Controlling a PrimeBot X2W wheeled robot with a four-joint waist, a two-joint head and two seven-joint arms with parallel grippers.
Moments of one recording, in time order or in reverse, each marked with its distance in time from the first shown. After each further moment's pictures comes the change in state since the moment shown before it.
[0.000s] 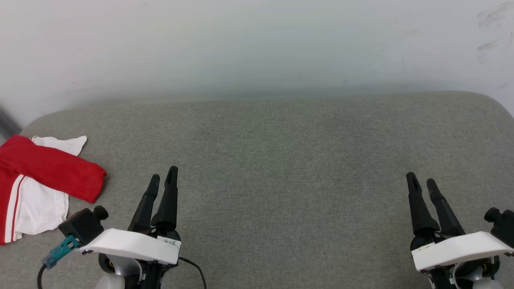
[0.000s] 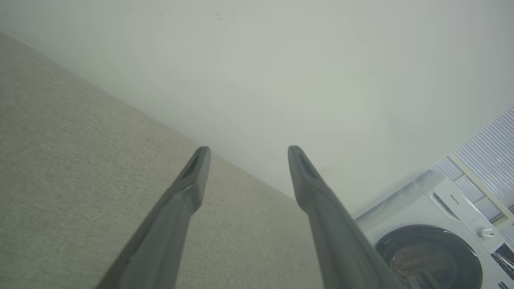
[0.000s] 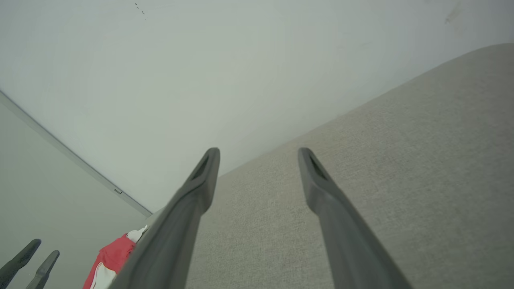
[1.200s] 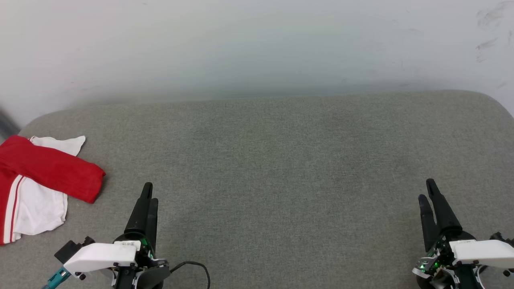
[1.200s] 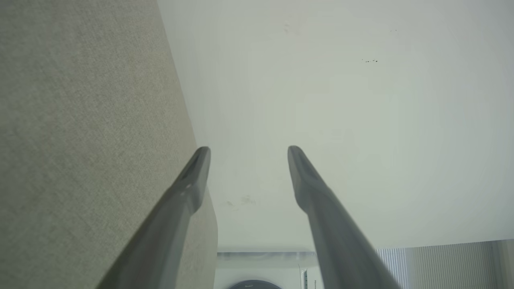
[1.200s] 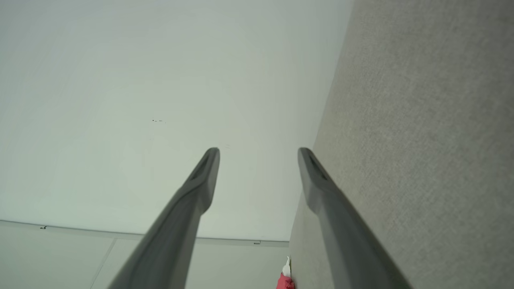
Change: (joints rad) left arm -0.001 -0.036 0.105 0.145 -0.709 0.000 0.137; right arm -0.032 0.000 -0.040 0.157 0.875 0.000 0.082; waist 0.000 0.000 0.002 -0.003
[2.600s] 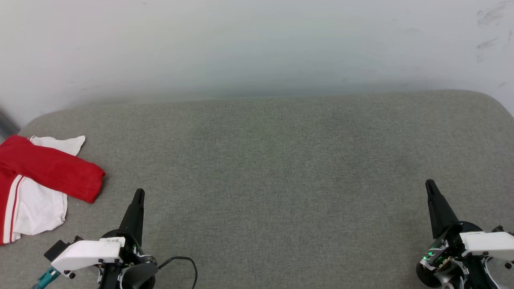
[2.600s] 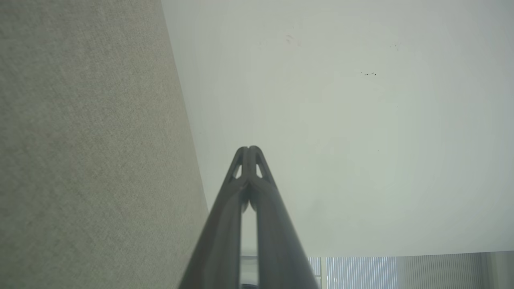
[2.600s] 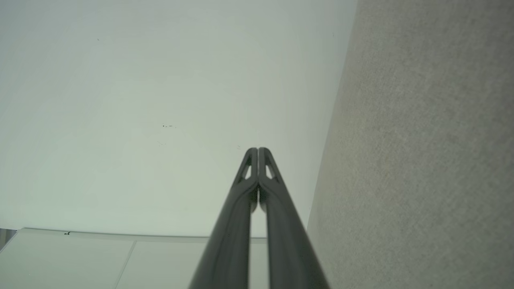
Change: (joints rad) left arm -0.035 0.003 0.077 0.051 -0.035 -0.001 0.075; right arm -0.049 -0.002 -0.049 0.048 0.075 0.000 0.078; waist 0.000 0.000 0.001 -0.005
